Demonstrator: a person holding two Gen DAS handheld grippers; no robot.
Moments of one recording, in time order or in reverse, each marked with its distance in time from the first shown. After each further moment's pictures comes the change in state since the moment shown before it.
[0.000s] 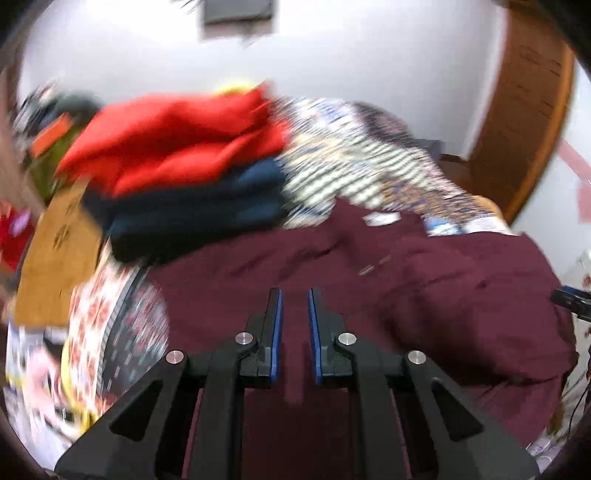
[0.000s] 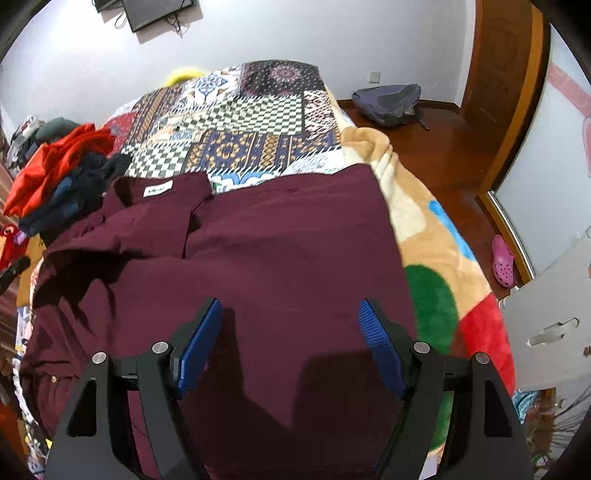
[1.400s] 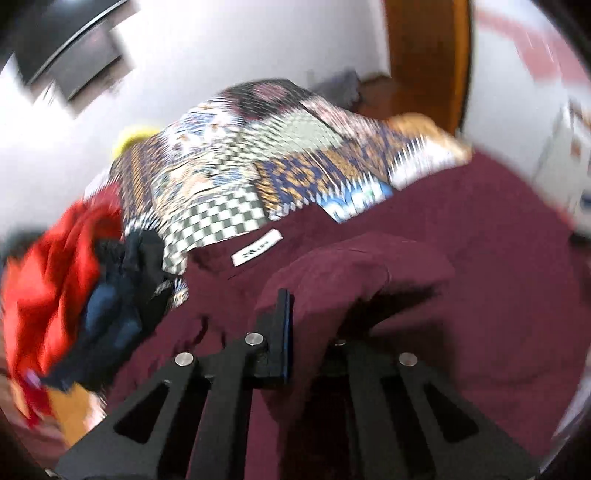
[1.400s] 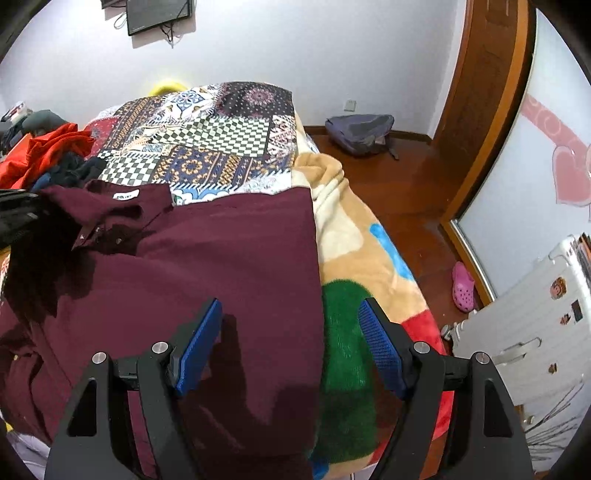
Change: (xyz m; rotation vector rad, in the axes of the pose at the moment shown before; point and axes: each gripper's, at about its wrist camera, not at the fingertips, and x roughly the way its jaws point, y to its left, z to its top) left arm 0.042 -0.172 0.054 0.480 0.065 -0.075; right arm -0.029 -0.026 -0.002 -0.063 -0.106 -0.140
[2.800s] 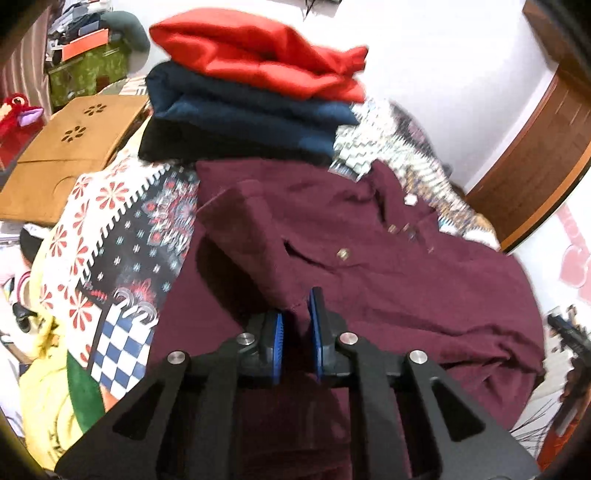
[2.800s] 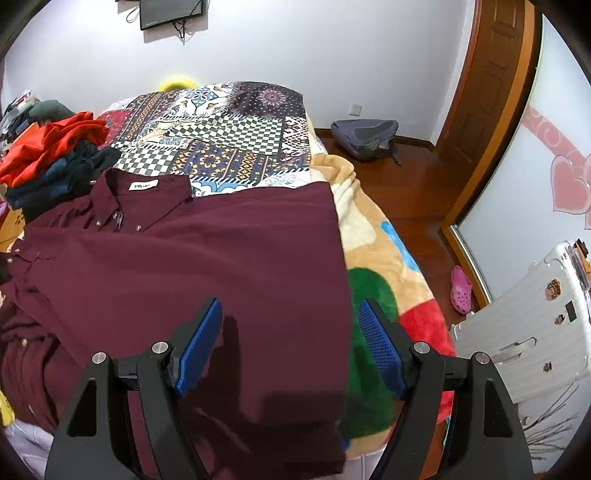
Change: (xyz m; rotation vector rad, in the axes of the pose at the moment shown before) left arm -0.050 0.139 -0.210 -0.721 -0.023 -0.053; right arm -0.018 0.024 -0.014 -0.032 0.002 -0.008
